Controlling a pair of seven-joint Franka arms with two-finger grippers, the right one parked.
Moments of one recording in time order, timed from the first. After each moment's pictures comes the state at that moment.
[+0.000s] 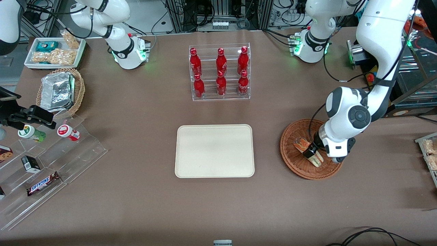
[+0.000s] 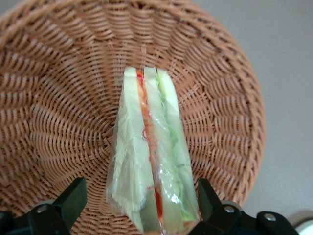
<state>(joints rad) 0.10 0.41 -0.30 -2.03 0.04 2.42 -1.05</state>
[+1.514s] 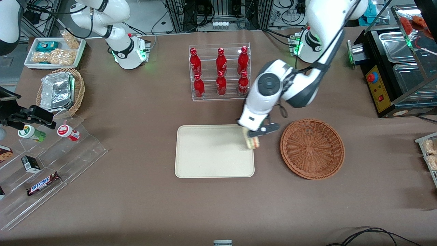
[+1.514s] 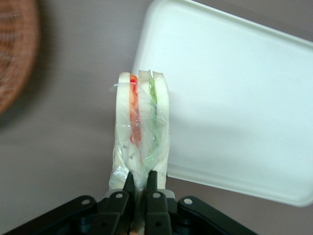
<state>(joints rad) -0.37 0.44 -0.34 -1.77 0.06 2.22 -0.94</state>
